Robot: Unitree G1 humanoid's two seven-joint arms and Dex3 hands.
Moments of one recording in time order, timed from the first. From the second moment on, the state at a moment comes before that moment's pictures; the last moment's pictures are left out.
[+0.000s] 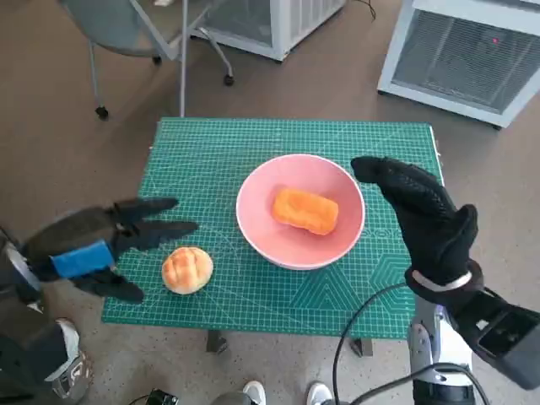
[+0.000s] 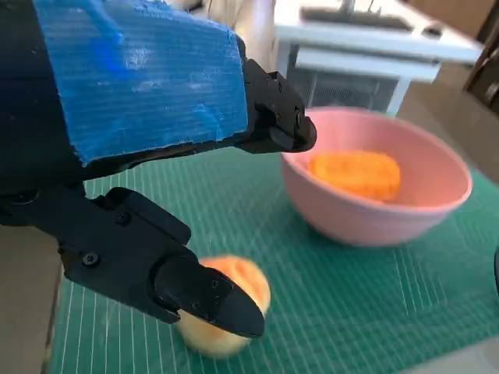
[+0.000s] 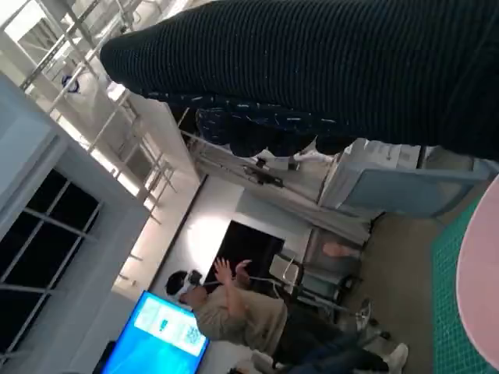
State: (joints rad) left arm -0.20 0.93 0.09 0.04 0.05 -0.52 -0.75; right arm -0.34 -0.11 -0.07 0.04 0.39 -0.49 0.53
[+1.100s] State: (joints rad) left arm -0.25 0.78 -0.08 0.21 0.32 -0.55 -0.54; right arm -0.34 -0.11 -0.08 0.04 0.40 -0.47 0.55
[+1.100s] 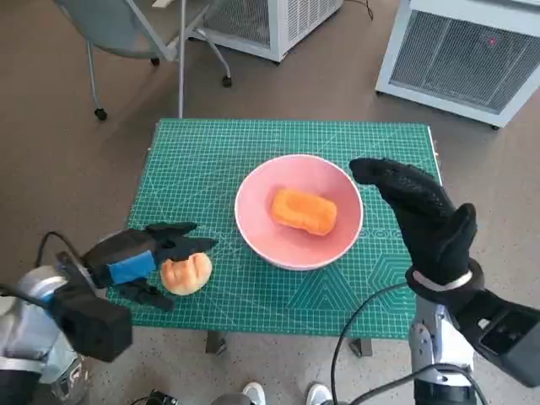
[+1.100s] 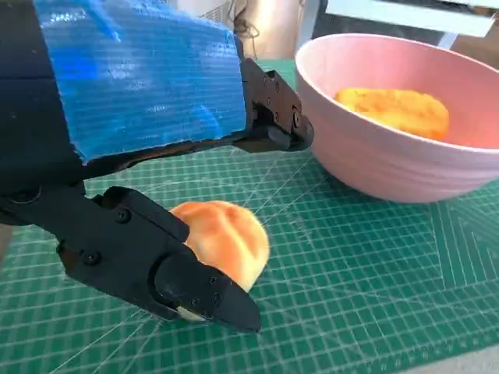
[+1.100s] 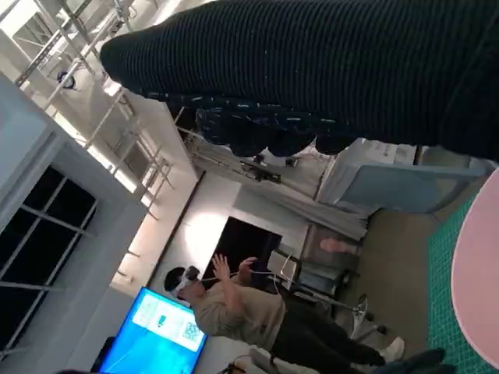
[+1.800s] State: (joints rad) left arm -0.27 0.74 -0.14 0.25 0.42 -0.51 -0.47; right arm -0.34 -0.12 -0.08 0.04 0.40 -0.47 0.55
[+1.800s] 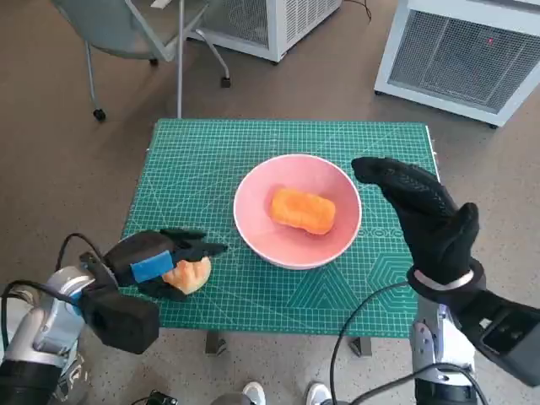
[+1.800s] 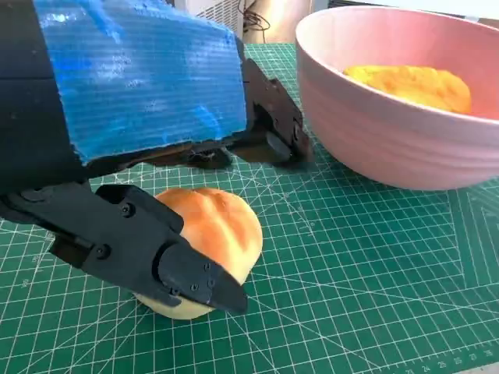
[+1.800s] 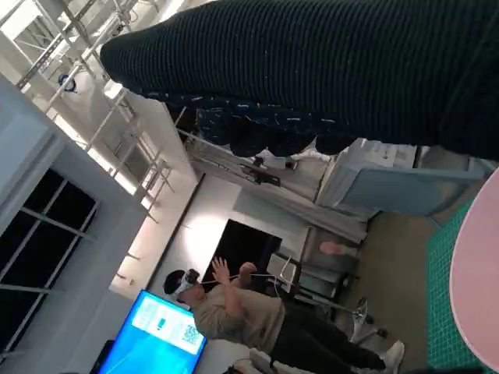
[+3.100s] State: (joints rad) left arm -0.27 0.78 -0.02 0.19 0.28 -0.48 -0.50; right arm -0.34 -0.12 -0.09 0.04 0.40 -0.48 0.55
